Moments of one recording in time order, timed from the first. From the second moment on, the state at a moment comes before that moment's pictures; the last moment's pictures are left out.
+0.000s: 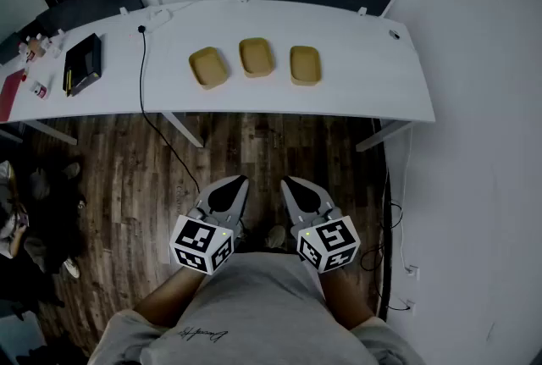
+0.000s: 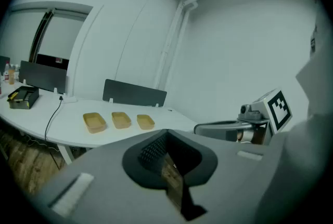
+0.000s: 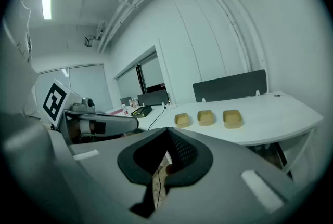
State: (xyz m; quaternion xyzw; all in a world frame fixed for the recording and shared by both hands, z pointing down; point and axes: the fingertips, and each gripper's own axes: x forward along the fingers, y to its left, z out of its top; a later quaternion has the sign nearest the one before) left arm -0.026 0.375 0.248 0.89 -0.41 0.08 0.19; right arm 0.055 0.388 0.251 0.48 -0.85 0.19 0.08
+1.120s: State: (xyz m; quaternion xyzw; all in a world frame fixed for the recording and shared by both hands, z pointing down) left arm -0.086 0.341 0.247 0.91 -0.37 0.07 0.19; right arm -0.007 0.352 0.243 0.53 -0.82 0.20 0.05
